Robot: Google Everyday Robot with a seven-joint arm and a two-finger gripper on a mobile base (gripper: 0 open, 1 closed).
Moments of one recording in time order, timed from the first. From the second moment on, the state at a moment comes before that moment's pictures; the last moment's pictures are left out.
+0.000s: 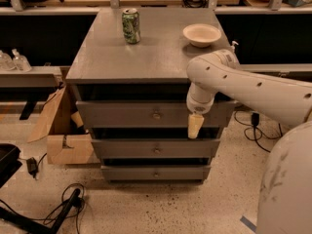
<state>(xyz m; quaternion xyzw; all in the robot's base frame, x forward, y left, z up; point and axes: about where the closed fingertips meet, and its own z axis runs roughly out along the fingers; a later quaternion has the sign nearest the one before) 0.665 -0.157 0.654 -0.66 0.74 -0.06 0.09</state>
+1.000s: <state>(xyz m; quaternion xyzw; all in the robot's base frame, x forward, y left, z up) 0.640 -0.163 0.670 -0.63 0.77 -0.06 0.08</state>
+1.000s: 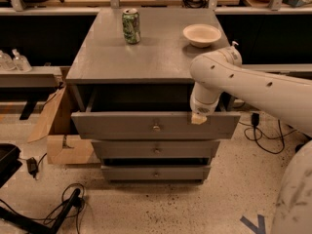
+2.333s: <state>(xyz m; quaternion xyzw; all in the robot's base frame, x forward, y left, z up) 0.580 -0.161 0.685 -0.62 0.78 -0.06 0.04</state>
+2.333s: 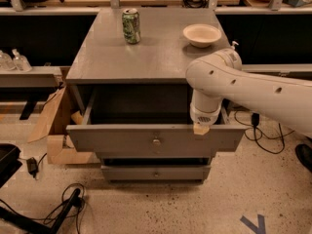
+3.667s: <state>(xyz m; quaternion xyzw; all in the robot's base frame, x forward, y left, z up) 0.528 -0.156 0.695 -0.63 0.78 -0.04 0.01</state>
